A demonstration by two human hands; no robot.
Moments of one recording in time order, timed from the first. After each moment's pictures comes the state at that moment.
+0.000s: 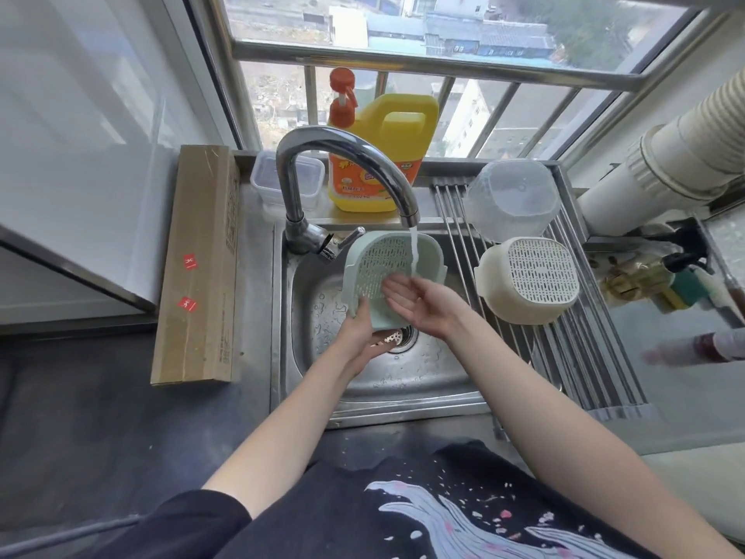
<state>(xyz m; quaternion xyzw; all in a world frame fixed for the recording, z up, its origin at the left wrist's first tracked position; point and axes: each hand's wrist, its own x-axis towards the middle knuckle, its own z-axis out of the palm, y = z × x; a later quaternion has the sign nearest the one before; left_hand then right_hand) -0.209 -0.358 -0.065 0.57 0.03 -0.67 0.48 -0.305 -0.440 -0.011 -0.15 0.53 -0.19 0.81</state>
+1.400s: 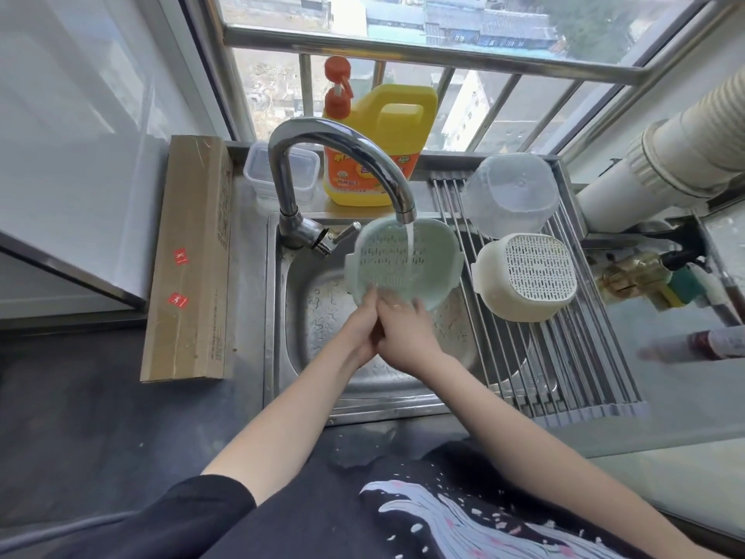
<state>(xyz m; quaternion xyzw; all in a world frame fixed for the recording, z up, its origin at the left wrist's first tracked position) -0.221 -0.372 -0.049 0.48 0.08 -0.72 0.50 -0.299 -0.387 -0.030 -0.87 0.44 0.11 0.21</state>
